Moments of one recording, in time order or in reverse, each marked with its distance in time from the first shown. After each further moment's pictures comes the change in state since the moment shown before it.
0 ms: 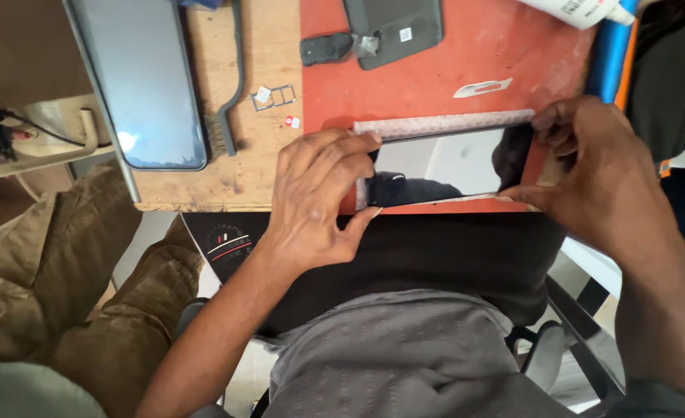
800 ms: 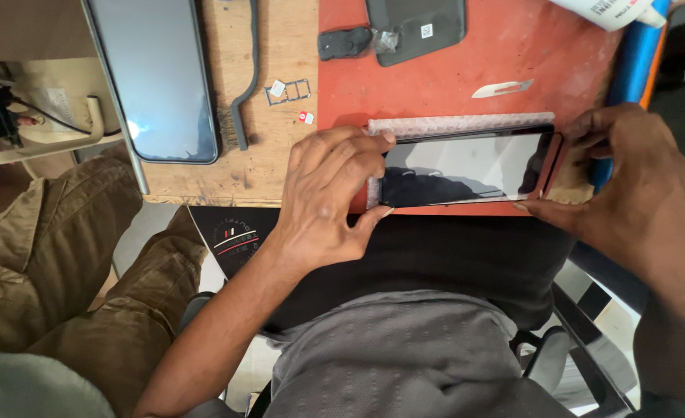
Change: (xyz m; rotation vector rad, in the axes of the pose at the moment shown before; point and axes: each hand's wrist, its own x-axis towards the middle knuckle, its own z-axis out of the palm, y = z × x) left_hand -0.001 -0.002 0.000 -0.041 0.008 -0.031; right_hand -0.006 -0.001 -0.007 -0.127 -0.025 0.039
